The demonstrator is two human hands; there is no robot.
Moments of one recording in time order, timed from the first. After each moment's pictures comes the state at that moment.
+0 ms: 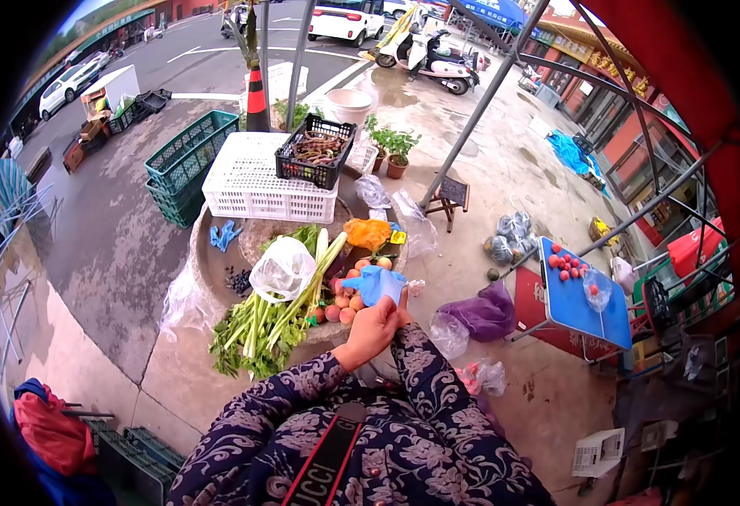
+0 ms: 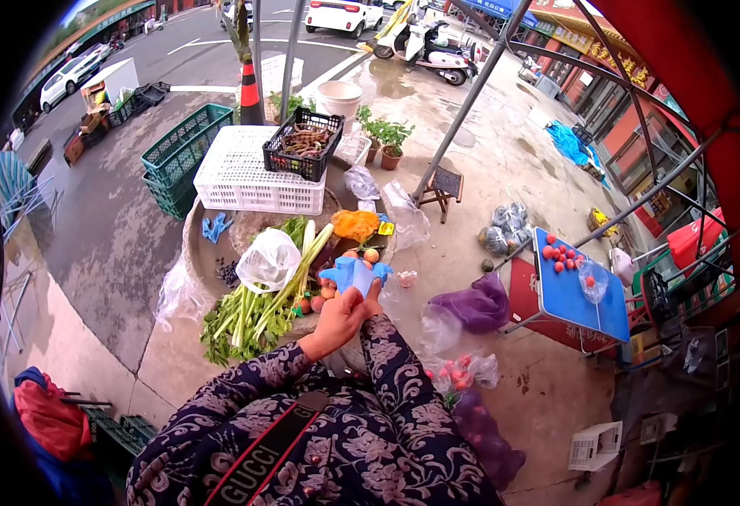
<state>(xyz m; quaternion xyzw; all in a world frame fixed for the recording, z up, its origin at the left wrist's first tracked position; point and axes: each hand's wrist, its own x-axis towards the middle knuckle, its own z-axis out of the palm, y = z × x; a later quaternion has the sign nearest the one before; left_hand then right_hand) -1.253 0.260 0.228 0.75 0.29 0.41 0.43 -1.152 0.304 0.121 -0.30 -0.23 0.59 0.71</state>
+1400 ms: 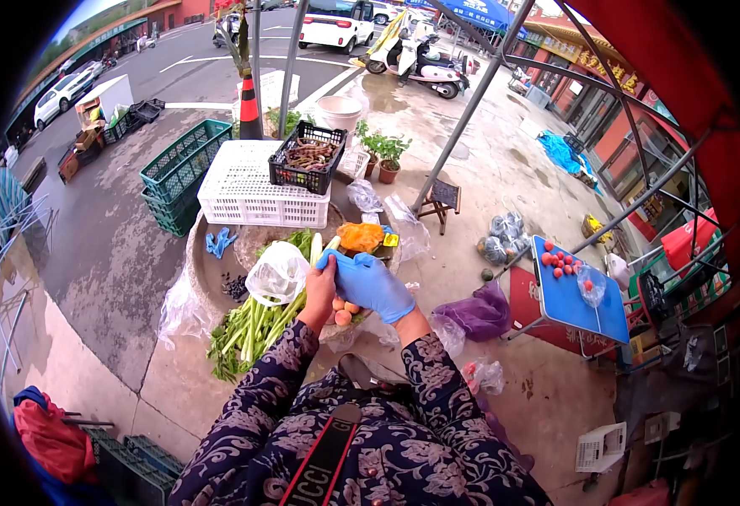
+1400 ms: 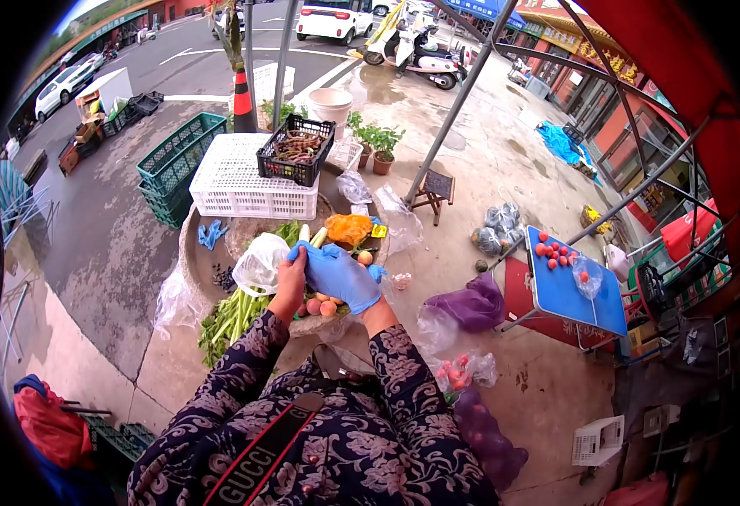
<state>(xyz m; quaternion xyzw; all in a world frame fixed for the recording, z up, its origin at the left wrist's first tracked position) -1.271 0.355 0.197 0.40 0.34 0.52 0.67 -1.159 0.300 0.267 -0.45 -0.82 -0.35 0.04</state>
